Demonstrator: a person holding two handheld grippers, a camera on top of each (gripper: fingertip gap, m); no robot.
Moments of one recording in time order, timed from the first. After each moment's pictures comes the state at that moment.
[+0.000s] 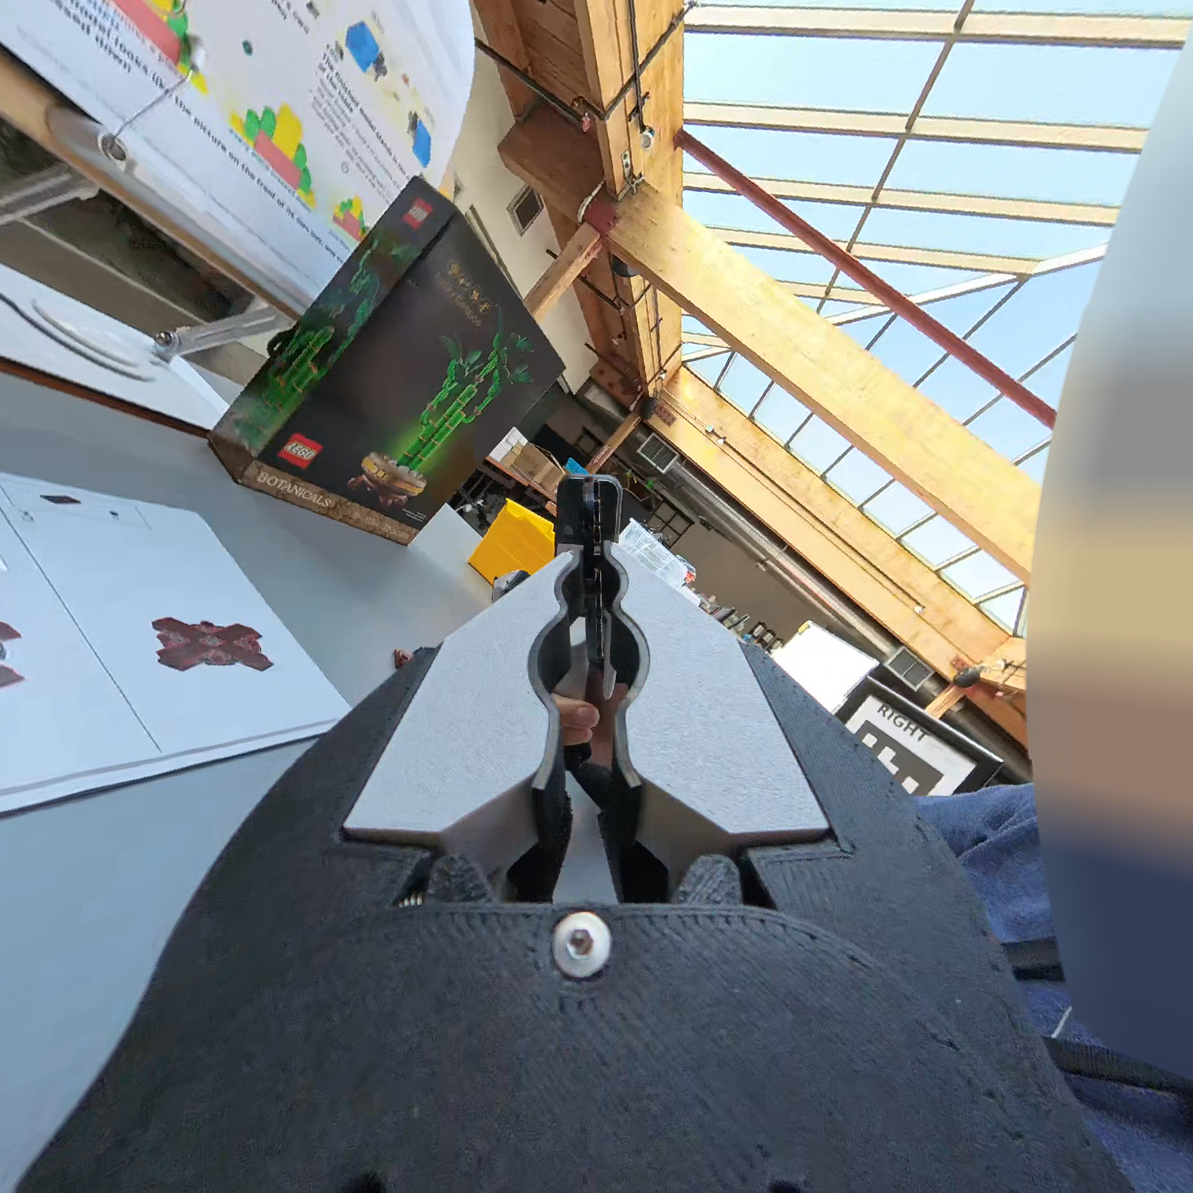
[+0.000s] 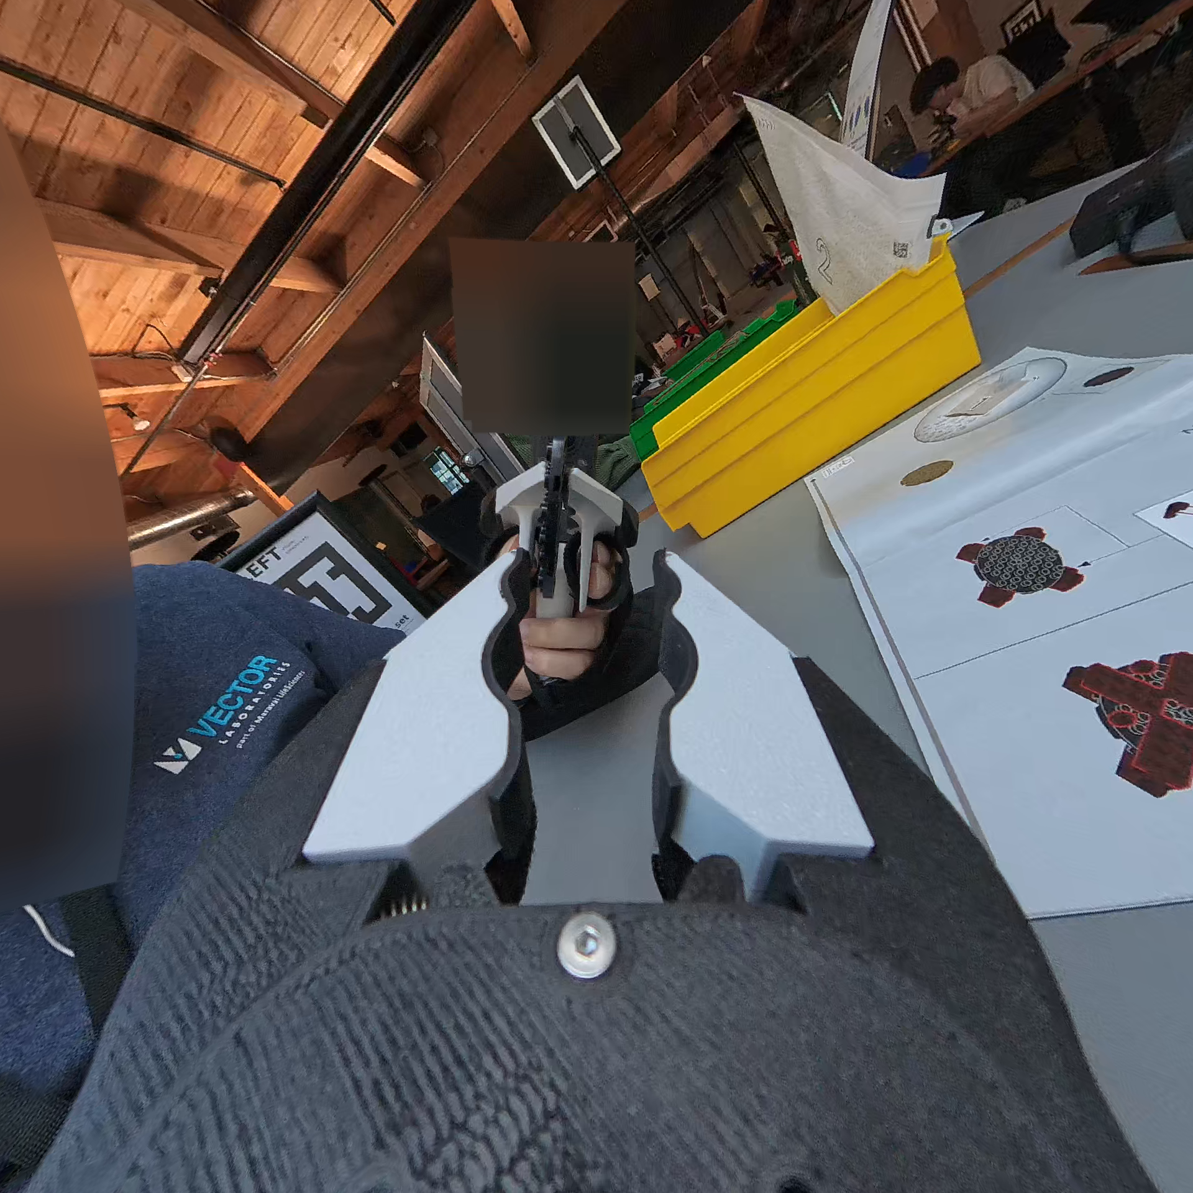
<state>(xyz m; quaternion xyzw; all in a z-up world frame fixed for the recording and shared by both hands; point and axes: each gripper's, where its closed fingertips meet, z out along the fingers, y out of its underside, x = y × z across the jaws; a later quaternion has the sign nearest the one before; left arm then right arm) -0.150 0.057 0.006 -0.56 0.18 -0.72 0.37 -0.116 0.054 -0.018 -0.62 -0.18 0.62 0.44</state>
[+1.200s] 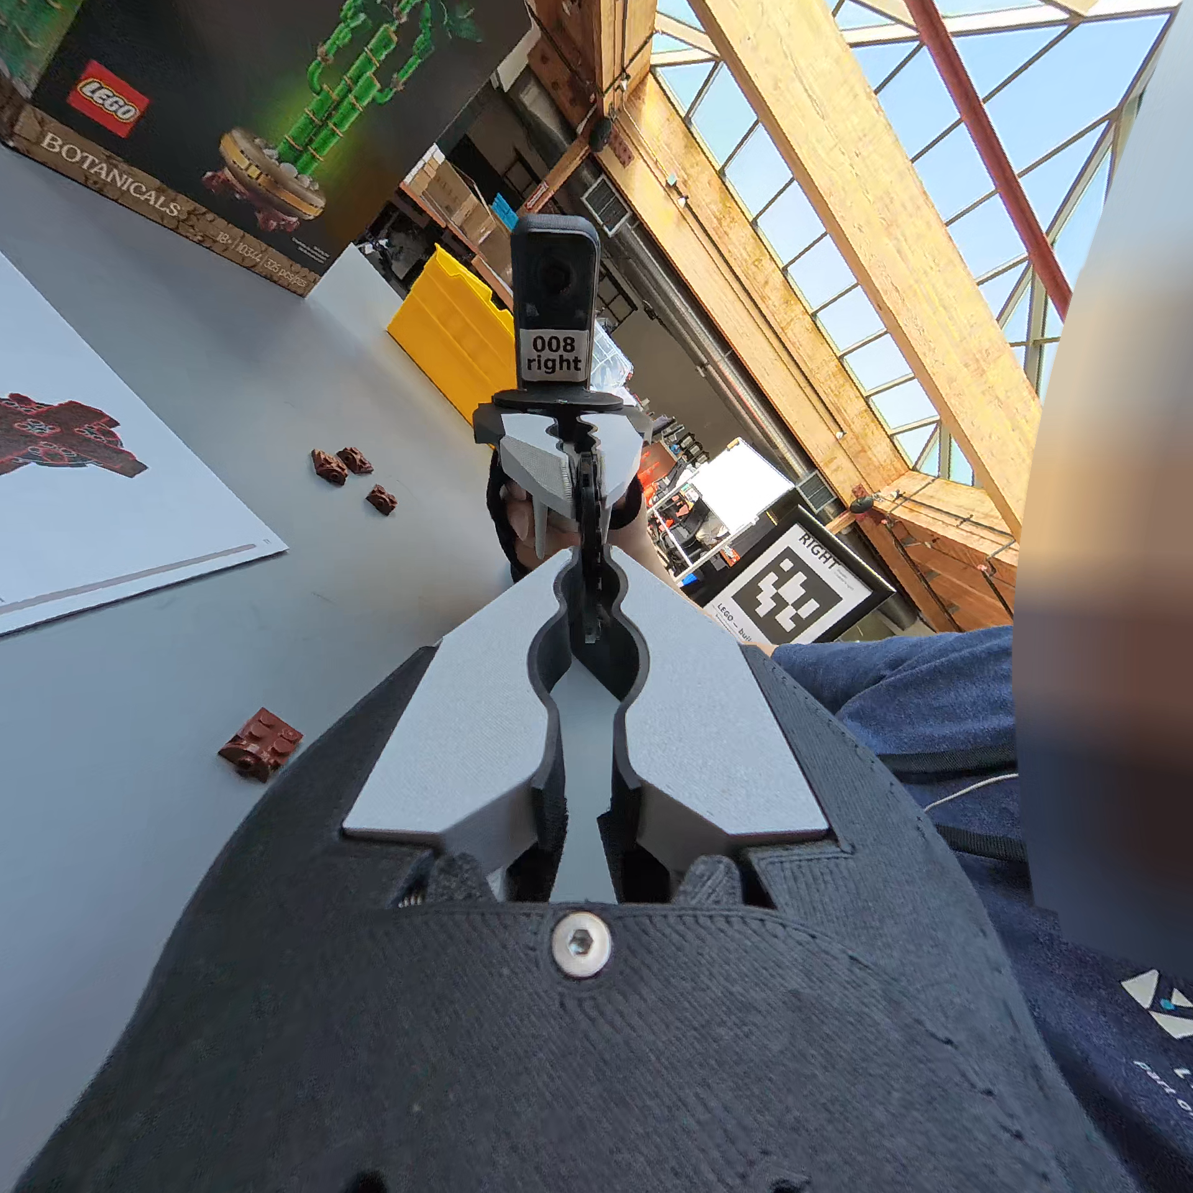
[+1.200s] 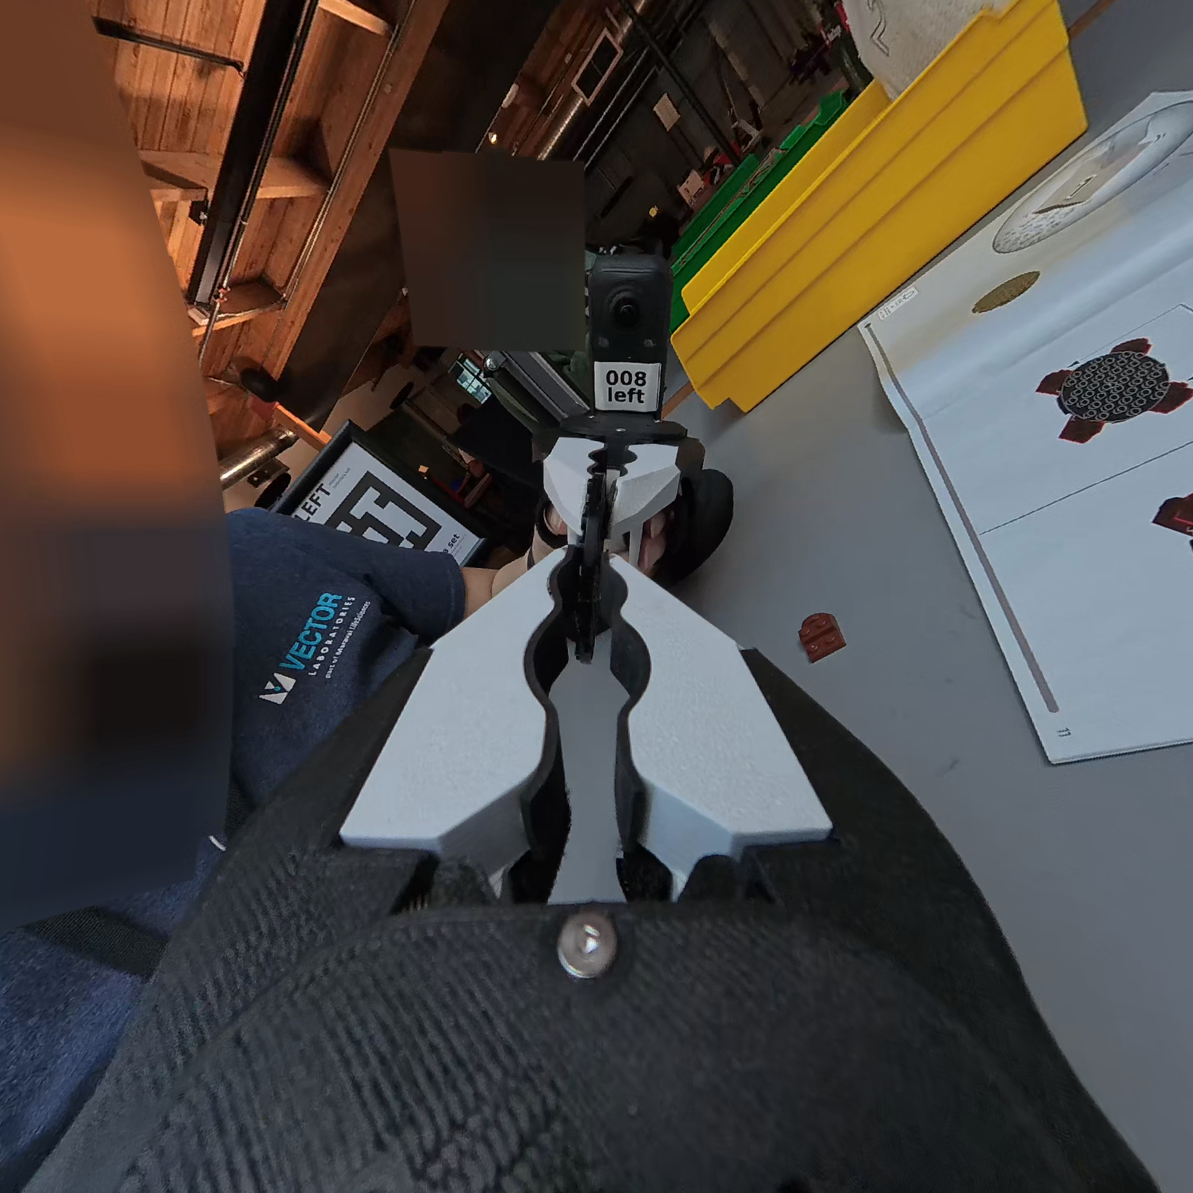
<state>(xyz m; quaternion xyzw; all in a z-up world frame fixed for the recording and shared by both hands) -0.126 0.021 -0.037 -0.60 0.29 -0.72 0.20 -0.110 0.025 -0.035 -0.66 -0.20 0.64 0.33</state>
